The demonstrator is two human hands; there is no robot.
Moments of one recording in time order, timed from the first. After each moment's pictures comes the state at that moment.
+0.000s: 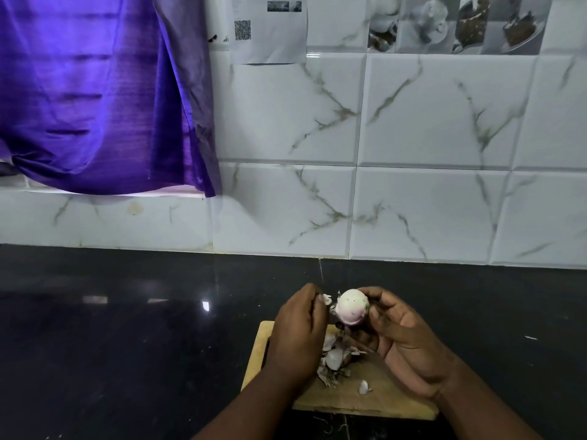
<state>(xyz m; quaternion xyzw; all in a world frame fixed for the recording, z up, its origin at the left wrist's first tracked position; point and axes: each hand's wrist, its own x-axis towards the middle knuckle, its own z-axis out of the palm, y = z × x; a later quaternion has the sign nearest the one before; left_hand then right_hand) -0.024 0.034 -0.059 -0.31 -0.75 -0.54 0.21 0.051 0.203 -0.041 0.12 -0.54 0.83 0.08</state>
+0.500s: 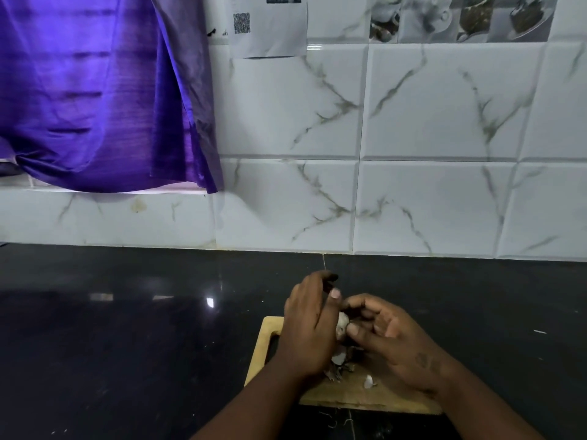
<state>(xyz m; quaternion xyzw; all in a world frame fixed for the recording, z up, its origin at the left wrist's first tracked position) -0.020 0.038 -0.059 -0.33 -0.78 -0.50 0.18 0.051 0.195 -0.048 0.14 -0.73 0.66 0.10</state>
